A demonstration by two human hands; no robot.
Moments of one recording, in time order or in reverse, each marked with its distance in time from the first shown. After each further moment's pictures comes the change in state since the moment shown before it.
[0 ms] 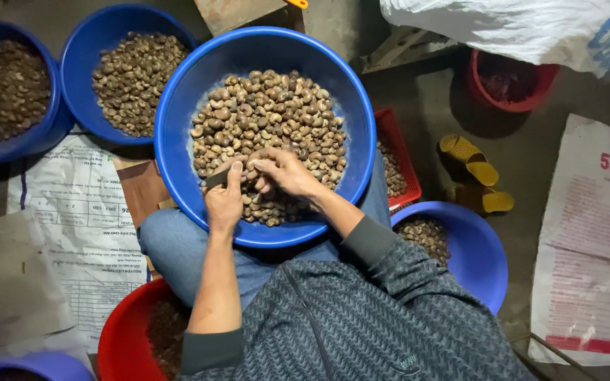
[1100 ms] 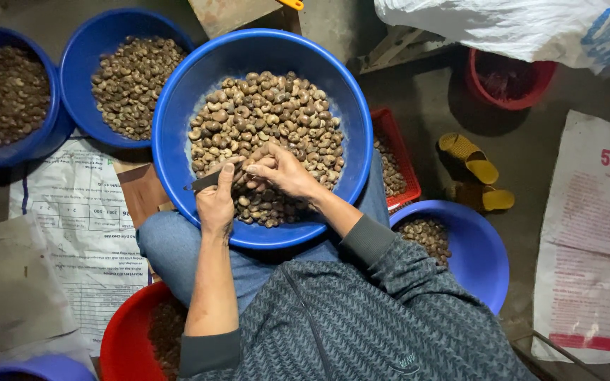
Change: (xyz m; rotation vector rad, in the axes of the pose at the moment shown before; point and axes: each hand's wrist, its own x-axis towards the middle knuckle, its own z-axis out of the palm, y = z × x) left_hand 0.004 -0.001 -0.010 -0.145 -0.051 -0.098; right_hand -0.007 -0.019 0.006 0.071 -0.019 -0.058
